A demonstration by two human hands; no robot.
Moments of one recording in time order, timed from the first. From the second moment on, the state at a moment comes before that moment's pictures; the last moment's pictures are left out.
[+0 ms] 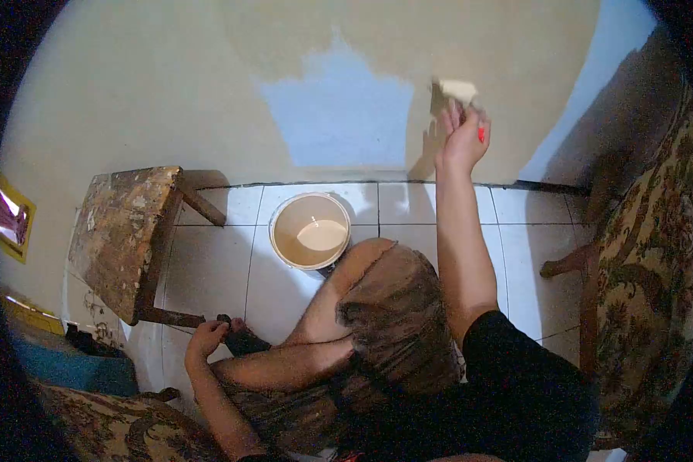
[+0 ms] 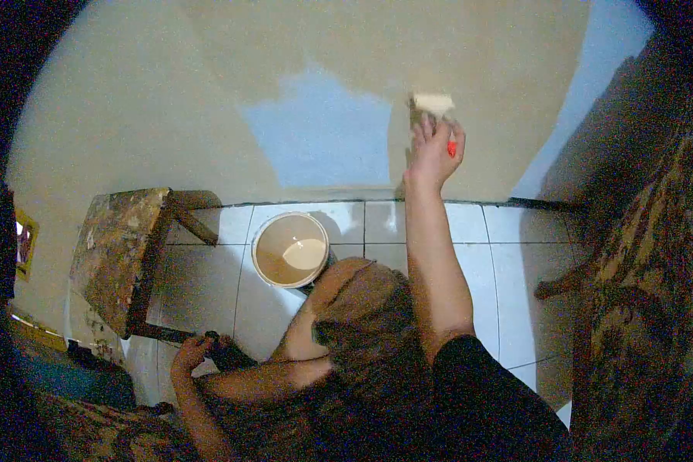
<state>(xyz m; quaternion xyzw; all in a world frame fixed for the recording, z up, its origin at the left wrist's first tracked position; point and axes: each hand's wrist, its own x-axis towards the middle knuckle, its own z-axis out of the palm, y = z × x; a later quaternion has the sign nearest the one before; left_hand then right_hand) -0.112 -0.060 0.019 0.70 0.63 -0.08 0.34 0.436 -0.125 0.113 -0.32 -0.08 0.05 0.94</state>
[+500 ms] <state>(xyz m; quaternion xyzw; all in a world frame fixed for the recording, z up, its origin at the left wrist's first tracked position) -0.116 -0.062 0.016 0.72 0.63 -0.08 0.28 0.452 -0.143 -0.062 -0.45 0.10 0.12 0.88</state>
